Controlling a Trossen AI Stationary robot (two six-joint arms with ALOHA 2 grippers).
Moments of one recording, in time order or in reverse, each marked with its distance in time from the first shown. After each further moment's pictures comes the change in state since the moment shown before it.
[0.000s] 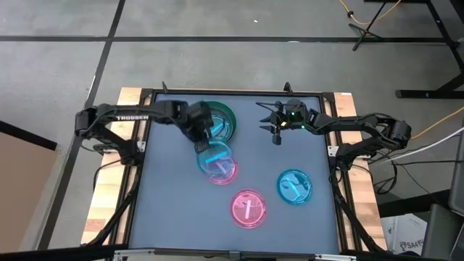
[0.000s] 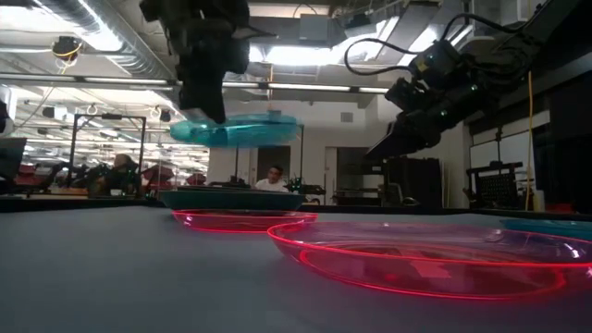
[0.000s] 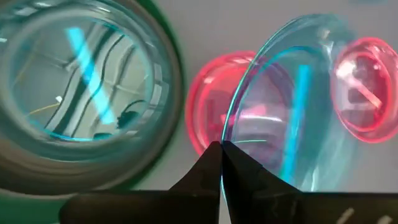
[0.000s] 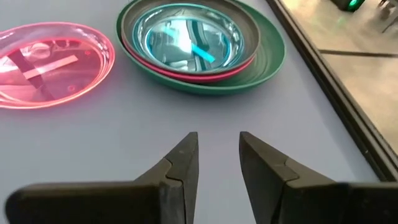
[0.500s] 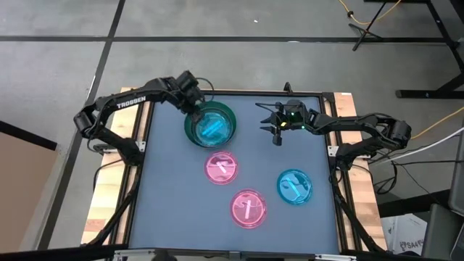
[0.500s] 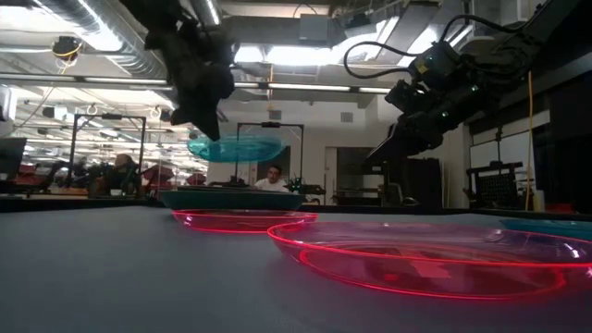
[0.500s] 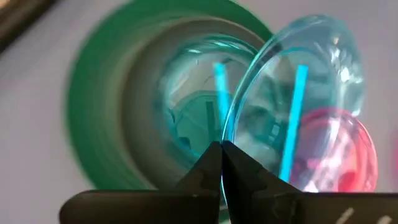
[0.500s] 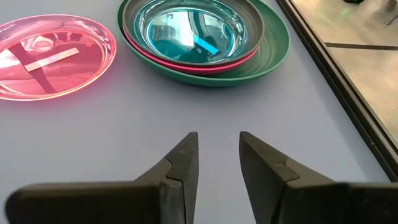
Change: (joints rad) left arm 0.404 0.016 0.000 0.009 0.055 0.151; right arm 0.000 0.000 0.000 -0.027 0.000 0.000
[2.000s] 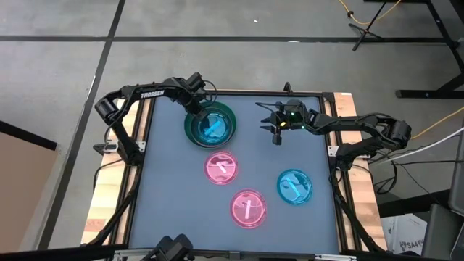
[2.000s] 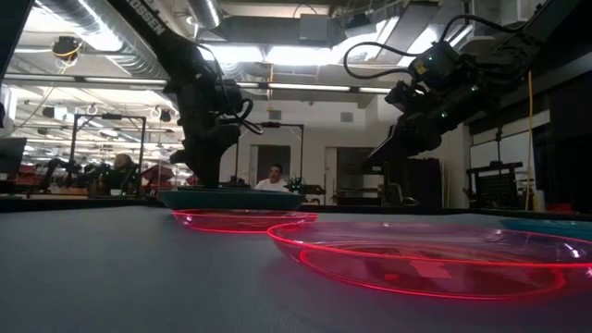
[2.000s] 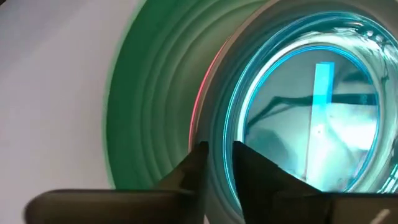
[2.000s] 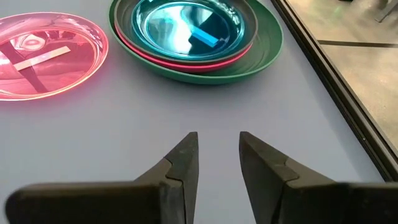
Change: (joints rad) left arm 0.099 0.275 0.000 0.093 -0.058 -0.008; right arm 0.000 0.000 0.000 0.000 0.026 0.003
